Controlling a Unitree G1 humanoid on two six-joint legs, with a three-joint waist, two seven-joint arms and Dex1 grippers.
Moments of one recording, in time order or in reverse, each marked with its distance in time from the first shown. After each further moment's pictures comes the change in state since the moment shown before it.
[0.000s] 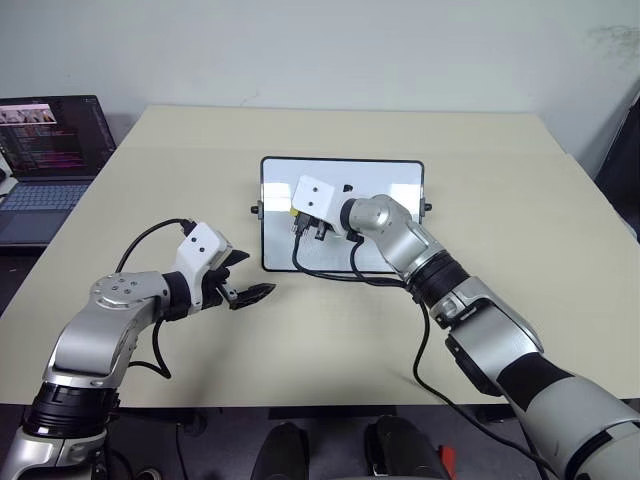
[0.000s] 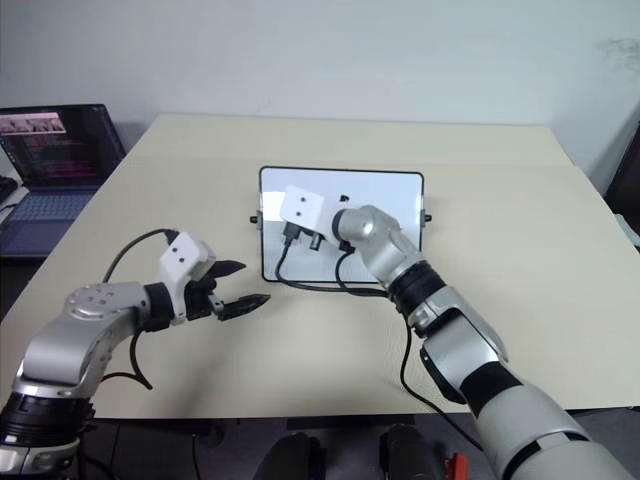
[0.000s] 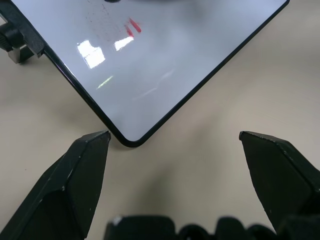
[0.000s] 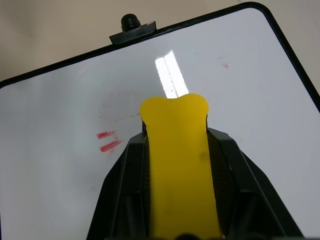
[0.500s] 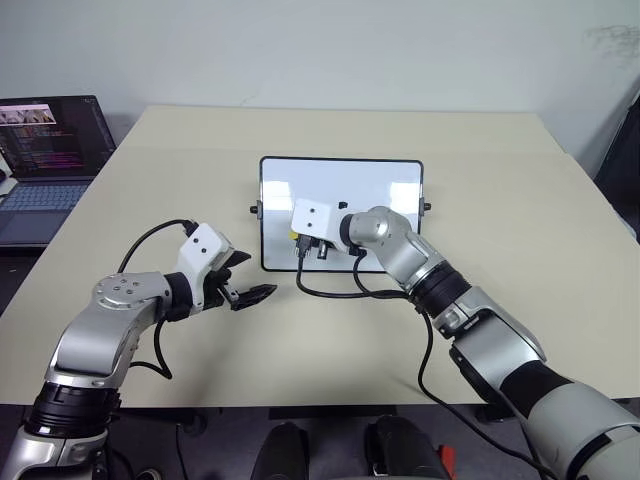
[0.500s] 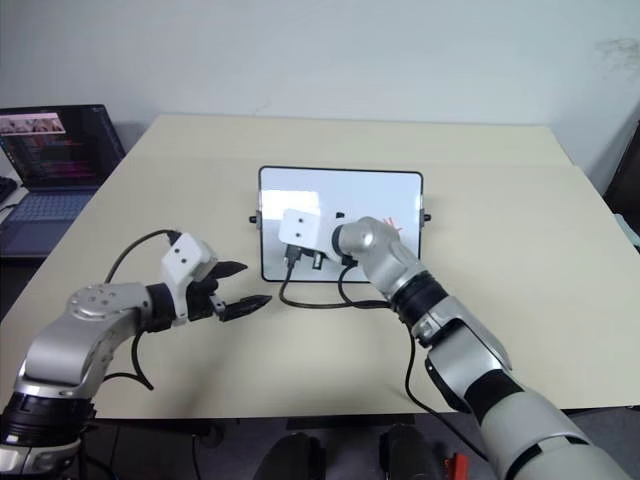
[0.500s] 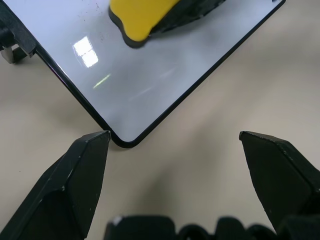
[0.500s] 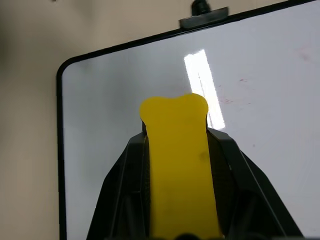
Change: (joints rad) left arm -0.001 -0.001 -0.009 0.000 0.000 0.000 -0.001; right arm 0.054 -0.006 0.022 -0.056 -0.001 0.027 0.099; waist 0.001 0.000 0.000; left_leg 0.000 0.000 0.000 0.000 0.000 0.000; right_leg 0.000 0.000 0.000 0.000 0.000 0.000
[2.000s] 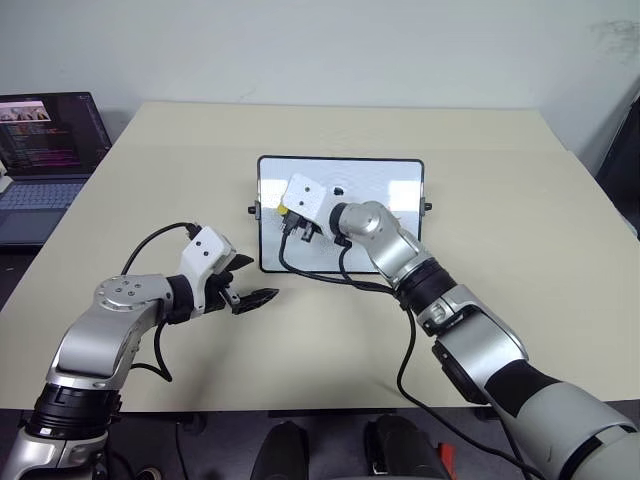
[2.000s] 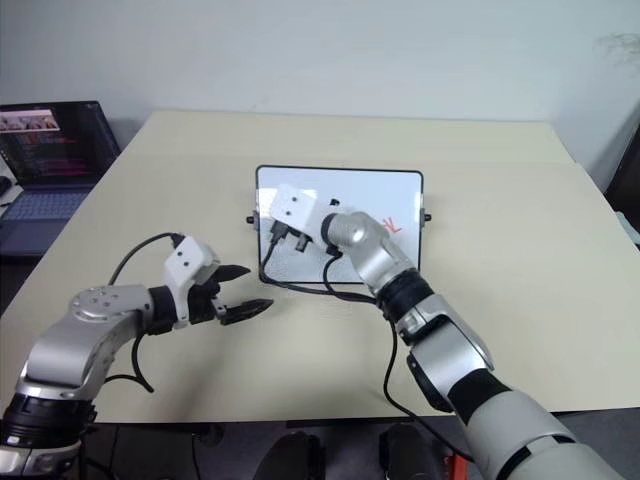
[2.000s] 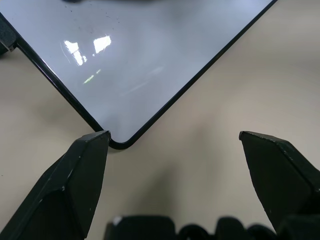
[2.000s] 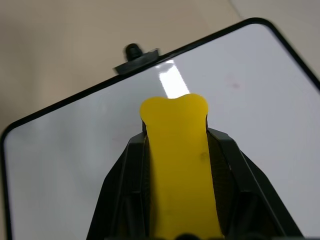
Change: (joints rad) left arm 0.007 0.000 -0.006 -0.003 -0.001 0.001 -0.020; right arm -0.010 0.094 -0.086 0.049 0.009 -0.022 -0.100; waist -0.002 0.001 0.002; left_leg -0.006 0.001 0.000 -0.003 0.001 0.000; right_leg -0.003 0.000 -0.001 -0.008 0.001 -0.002
